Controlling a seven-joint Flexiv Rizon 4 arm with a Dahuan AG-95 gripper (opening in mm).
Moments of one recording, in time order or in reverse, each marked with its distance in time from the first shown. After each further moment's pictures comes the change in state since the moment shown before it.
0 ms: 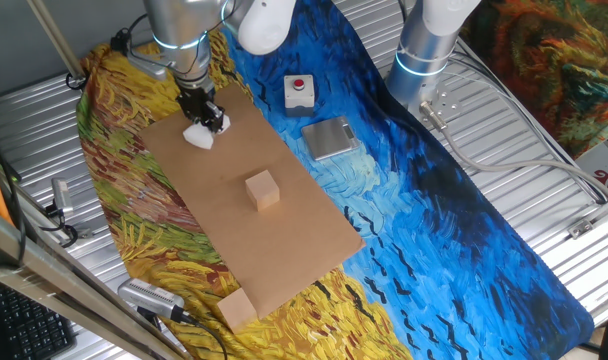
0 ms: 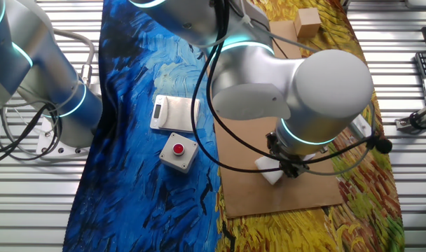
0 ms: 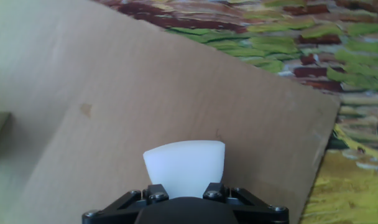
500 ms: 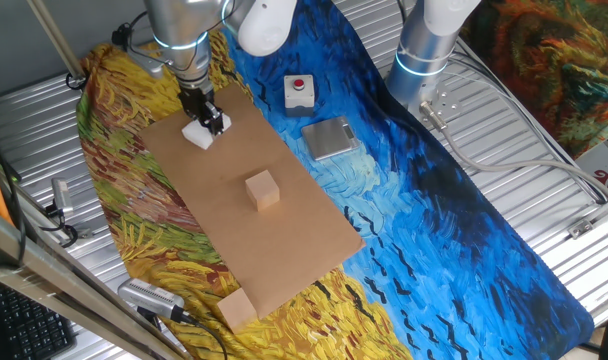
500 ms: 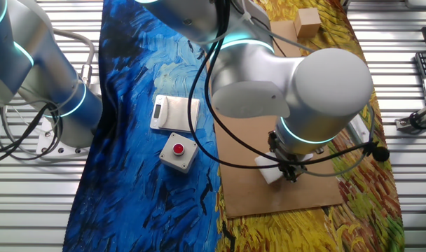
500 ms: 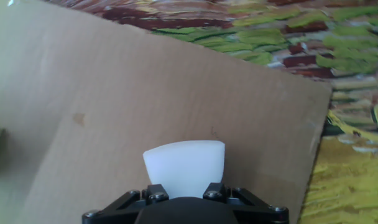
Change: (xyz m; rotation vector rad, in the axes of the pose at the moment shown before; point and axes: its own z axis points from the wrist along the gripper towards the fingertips) arm 0.001 0.000 0.000 0.006 0.004 0.119
